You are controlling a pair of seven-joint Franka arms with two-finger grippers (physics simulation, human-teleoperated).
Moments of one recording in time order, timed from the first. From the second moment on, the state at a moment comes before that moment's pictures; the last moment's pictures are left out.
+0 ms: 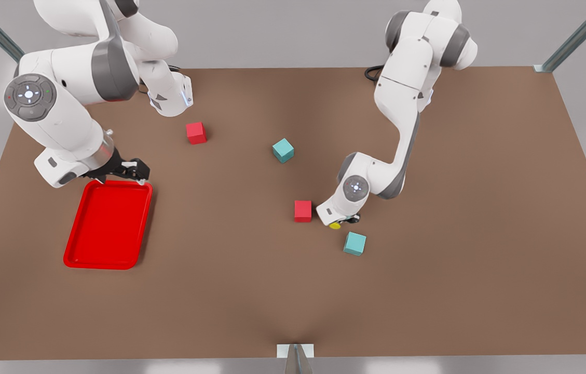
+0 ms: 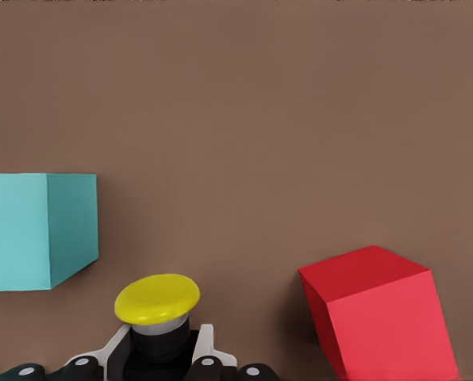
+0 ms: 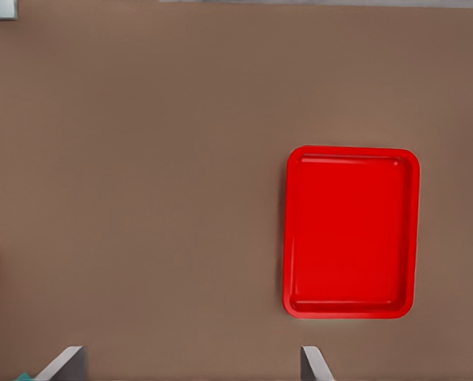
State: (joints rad) left arm -0.74 0.64 0.20 -1.70 -0.24 2.29 -0.10; right arm 0.09 0.25 0.19 -1.20 -0.11 1.39 0.28
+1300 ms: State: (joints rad) left arm -0.73 0.84 0.22 -1.74 0.94 1.52 -2.26; right arm 0.07 0.30 0.19 -1.20 -0.09 1.42 0.36
